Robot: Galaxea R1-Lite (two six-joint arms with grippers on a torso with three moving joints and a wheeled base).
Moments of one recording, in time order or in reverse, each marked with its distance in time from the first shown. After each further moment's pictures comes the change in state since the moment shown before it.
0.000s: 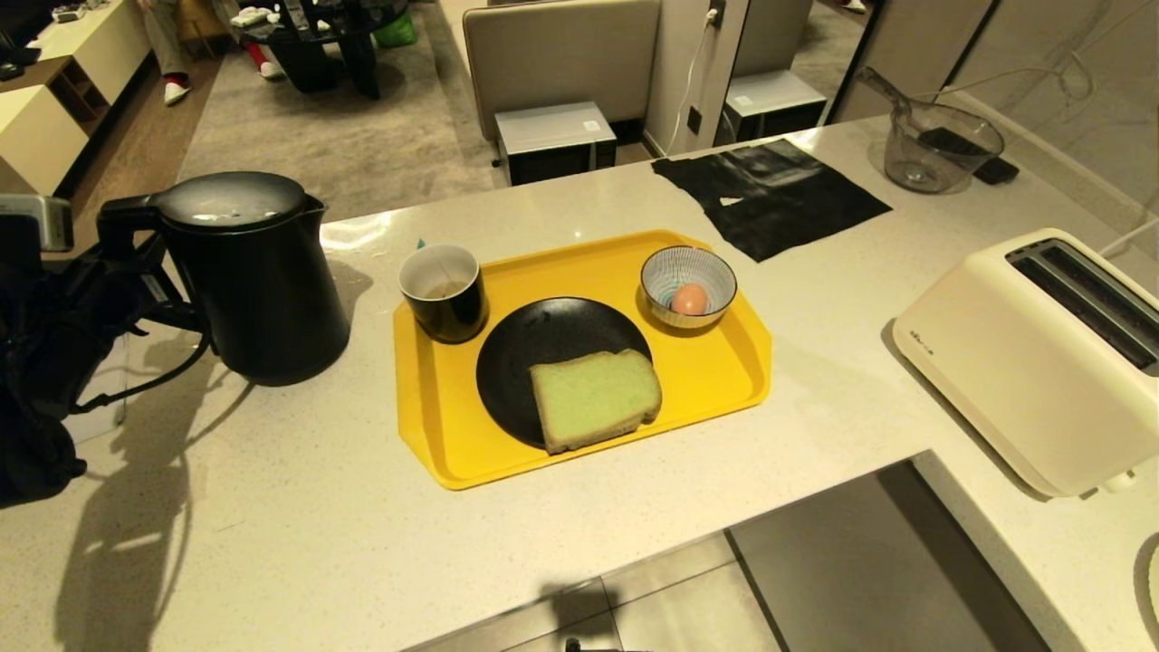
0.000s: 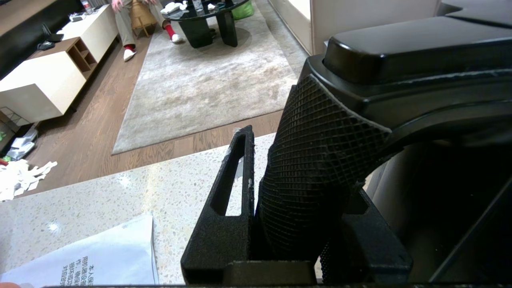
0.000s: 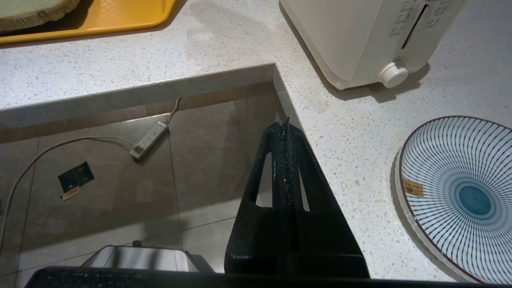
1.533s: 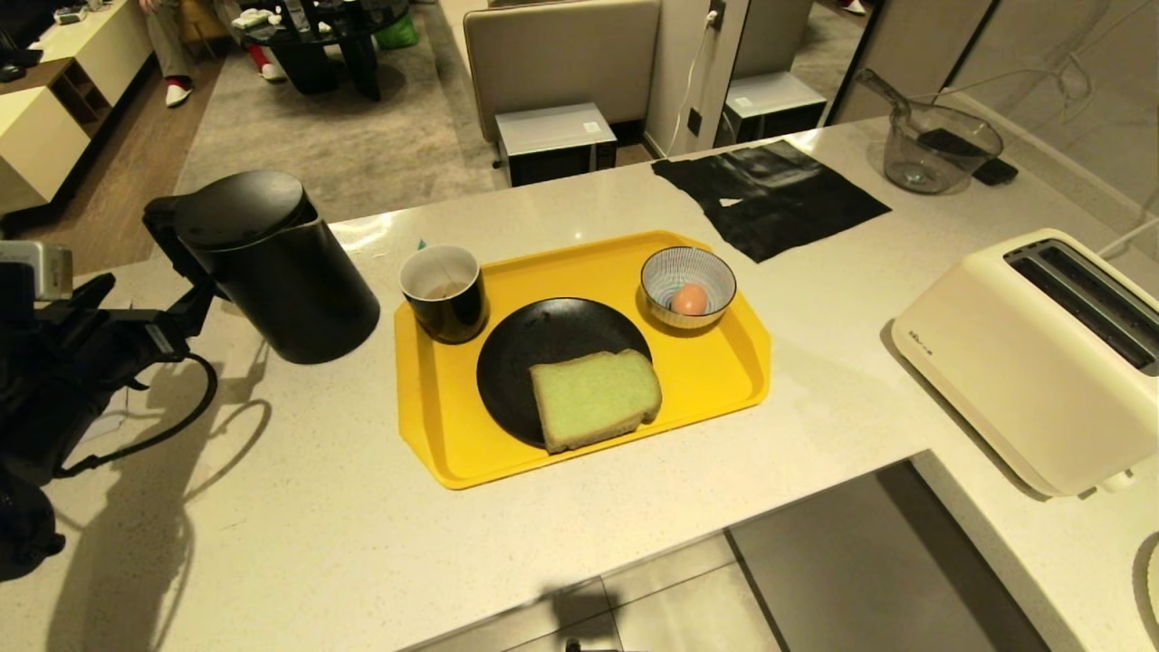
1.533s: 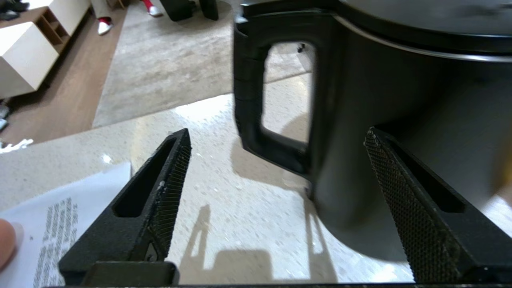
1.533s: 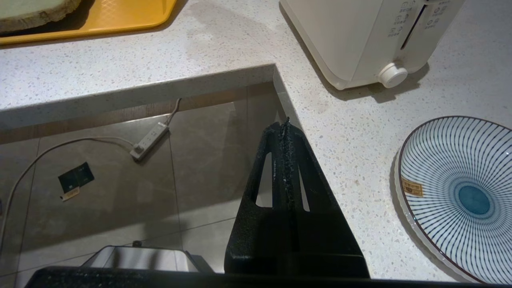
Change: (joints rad) left arm -0.028 -0.110 0.290 -0.074 -0.024 0.007; right arm 0.000 0.000 0.000 0.000 0.000 0.000
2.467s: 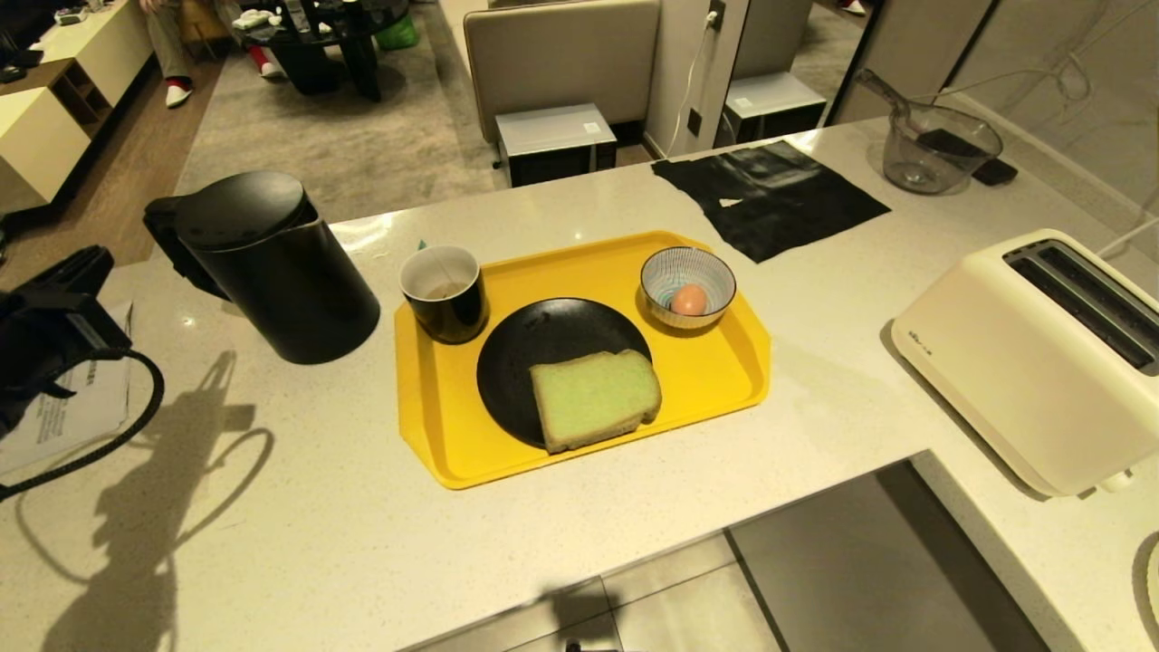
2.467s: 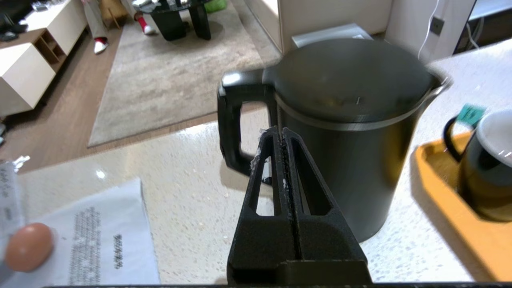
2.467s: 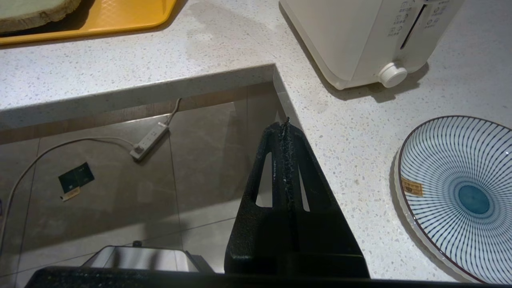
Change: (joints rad) left arm -0.023 -0.331 0.122 0.157 0.006 -0.004; right arm 0.000 0.000 0.000 0.000 0.000 0.000
